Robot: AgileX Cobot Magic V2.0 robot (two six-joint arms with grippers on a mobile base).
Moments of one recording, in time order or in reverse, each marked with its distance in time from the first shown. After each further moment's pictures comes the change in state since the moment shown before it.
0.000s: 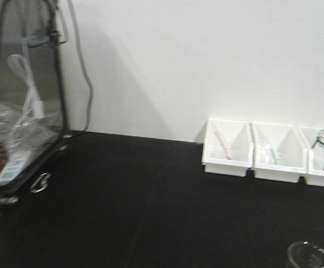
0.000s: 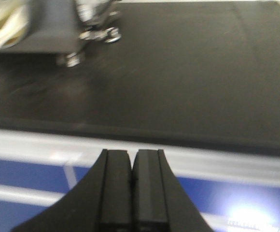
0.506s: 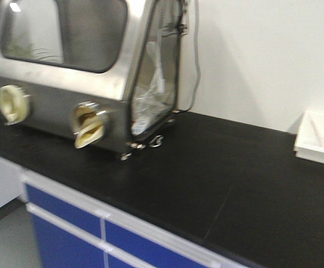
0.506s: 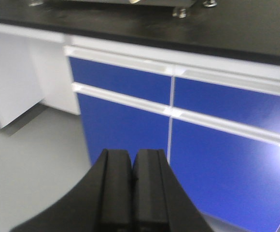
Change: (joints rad) left arm 0.000 0.000 0.000 0.000 0.000 0.000; right arm 0.000 0.000 0.000 0.000 0.000 0.000
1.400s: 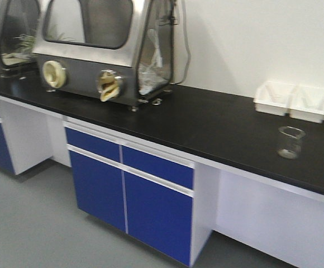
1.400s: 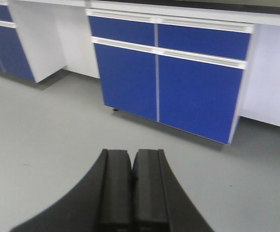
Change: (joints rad) left arm 0.000 0.000 0.000 0.000 0.000 0.000; right arm 0.000 0.000 0.000 0.000 0.000 0.000
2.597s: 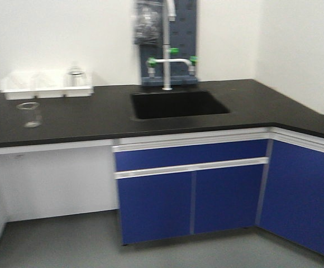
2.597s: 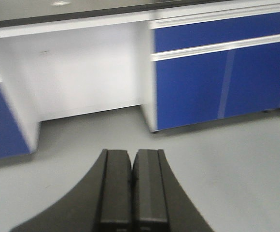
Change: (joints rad) left arm 0.000 0.000 0.000 0.000 0.000 0.000; right arm 0.000 0.000 0.000 0.000 0.000 0.000
